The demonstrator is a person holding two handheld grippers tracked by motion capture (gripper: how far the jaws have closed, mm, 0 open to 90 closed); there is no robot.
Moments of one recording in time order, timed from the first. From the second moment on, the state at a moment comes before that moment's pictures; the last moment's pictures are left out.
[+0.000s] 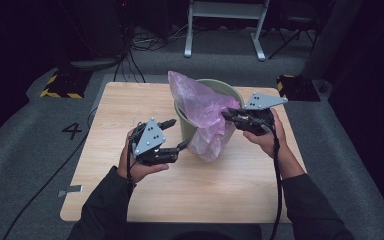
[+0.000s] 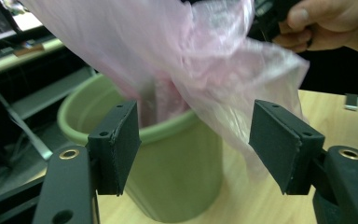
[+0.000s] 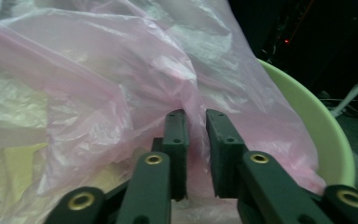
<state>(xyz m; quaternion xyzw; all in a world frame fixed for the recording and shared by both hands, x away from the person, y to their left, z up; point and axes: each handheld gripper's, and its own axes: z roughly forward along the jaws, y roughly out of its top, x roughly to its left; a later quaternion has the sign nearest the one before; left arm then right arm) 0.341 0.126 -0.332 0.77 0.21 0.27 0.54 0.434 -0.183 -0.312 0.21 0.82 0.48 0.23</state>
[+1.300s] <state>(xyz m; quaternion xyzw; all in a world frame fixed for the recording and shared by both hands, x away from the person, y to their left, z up) 0.358 0.088 -0.346 0.79 0.19 0.25 0.53 0.377 -0.167 -0.302 0.10 0.82 0.52 0.20</state>
